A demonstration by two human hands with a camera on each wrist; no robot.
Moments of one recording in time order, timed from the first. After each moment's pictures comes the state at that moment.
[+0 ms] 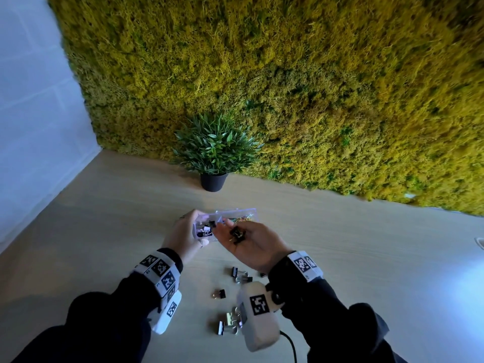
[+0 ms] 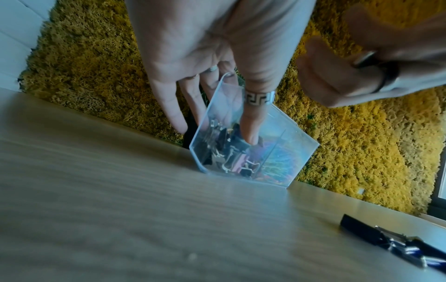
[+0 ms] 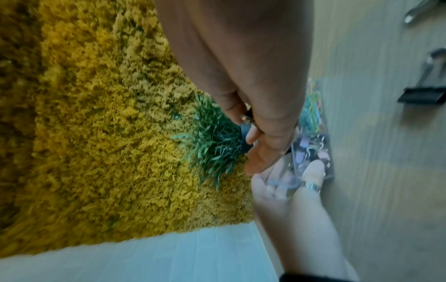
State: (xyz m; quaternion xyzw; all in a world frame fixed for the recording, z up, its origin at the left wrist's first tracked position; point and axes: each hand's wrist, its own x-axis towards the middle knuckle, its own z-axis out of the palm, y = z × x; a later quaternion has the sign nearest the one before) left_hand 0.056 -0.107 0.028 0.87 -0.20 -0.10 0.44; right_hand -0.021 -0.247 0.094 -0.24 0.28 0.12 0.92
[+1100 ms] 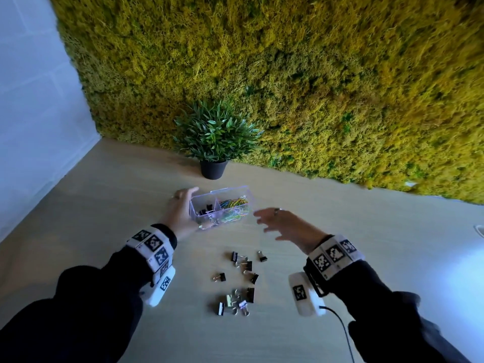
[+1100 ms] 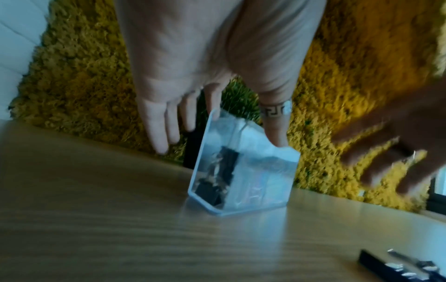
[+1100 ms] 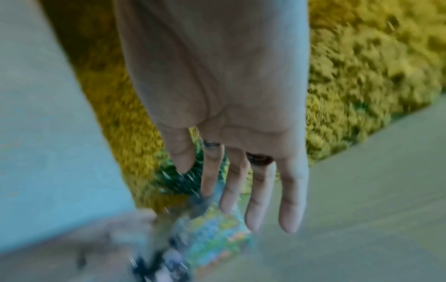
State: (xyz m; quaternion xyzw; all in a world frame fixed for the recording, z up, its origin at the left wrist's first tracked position) left_hand 0.065 -0.101 0.039 0.90 -0.20 -0.09 0.38; right_hand -0.050 -0.314 0.102 -0.83 0.16 0.16 0.51
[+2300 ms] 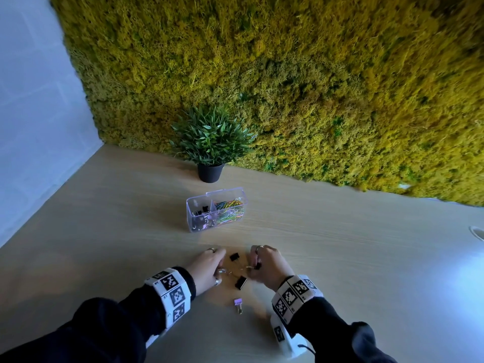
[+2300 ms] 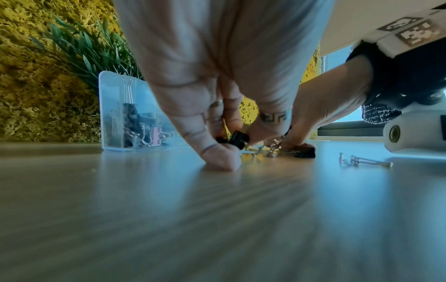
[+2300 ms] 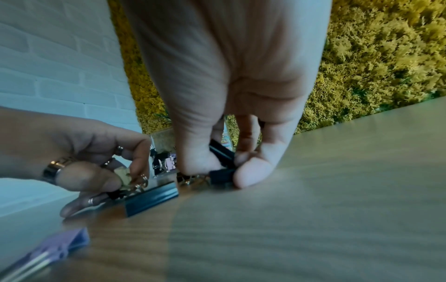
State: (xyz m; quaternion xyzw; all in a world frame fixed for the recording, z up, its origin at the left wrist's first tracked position) left_hand -0.031 -0.124 0.026 0.89 -0.37 -0.18 0.17; right_hand -0.089 -0.298 0.013 -0.94 0.13 0.09 0.31
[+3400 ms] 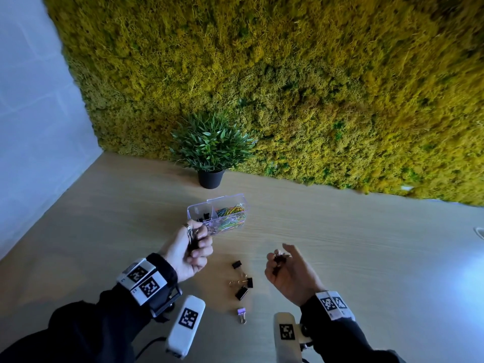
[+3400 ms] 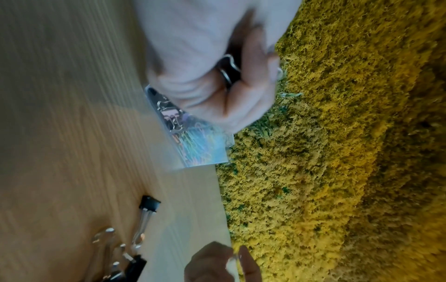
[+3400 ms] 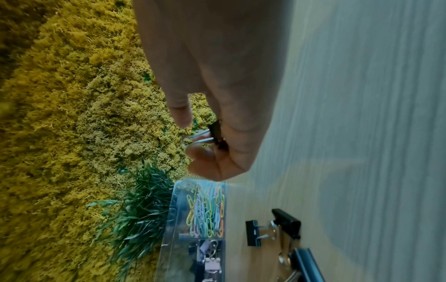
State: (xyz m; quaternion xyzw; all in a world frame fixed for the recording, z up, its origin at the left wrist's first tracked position) left_hand 0.012 -0.105 0.063 0.40 0.10 -0.48 0.77; right_hand -0.099 -0.315 0.029 -0.26 0.33 0.00 0.91
